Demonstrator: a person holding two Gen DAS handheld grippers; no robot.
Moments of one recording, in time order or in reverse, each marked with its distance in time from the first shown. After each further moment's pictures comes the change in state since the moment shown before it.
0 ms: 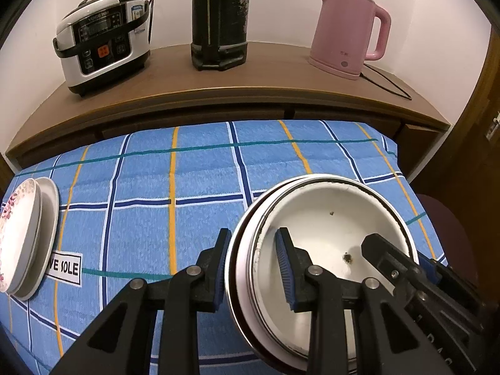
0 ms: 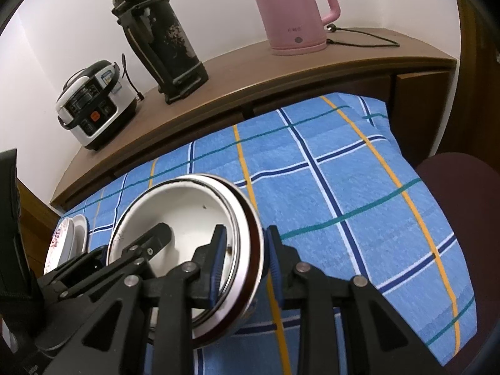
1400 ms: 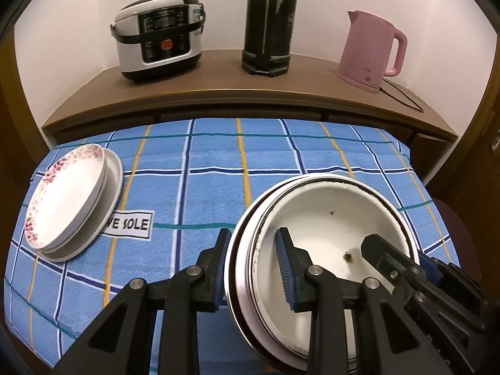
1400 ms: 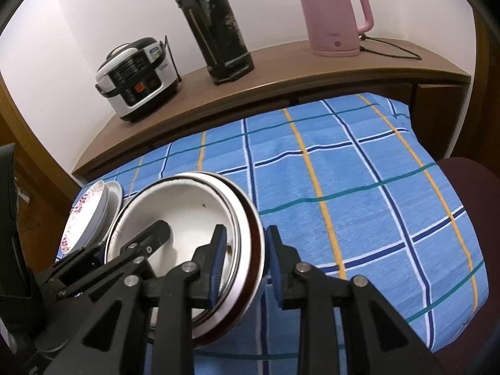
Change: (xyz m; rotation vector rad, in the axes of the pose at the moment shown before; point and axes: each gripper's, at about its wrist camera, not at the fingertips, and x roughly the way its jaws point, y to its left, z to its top) left arm -0.059 0.056 -0.046 -0.065 -0.046 0.070; right arm -0.028 0.066 -0.047 -0.095 0.005 0.050
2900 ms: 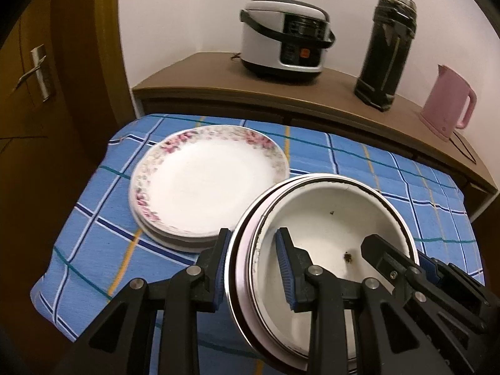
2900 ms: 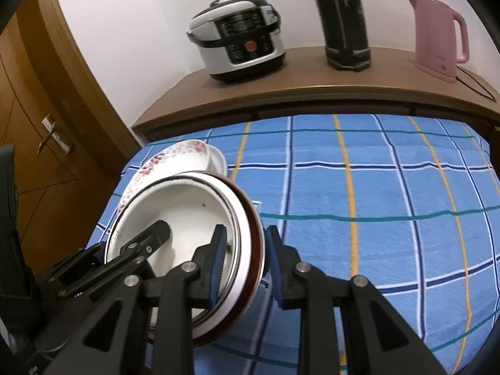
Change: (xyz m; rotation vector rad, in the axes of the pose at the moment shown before) left arm -0.043 0.160 -0.015 -0.217 -0.041 0.185; right arm 0.036 0.160 -0.019 -0.204 0.062 0.178
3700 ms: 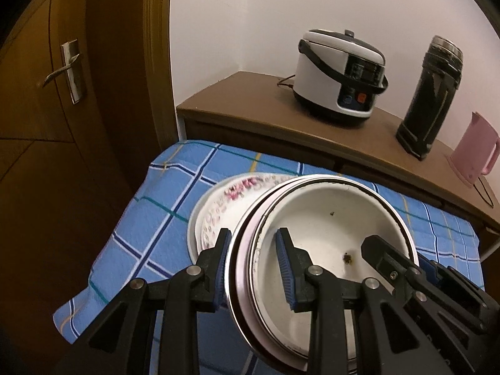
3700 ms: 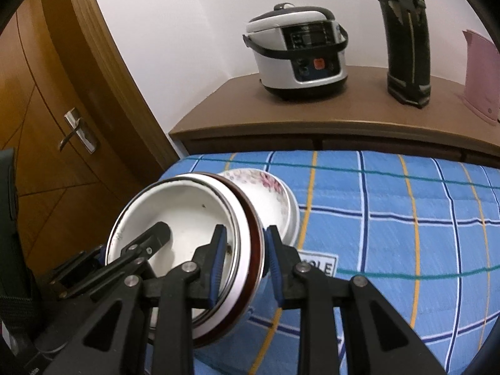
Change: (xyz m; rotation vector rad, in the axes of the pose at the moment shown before) left arm 0.000 0.067 0.055 -0.104 -0.068 0.076; right arm 0.034 0.072 0.050 -0.091 -0.022 0.095
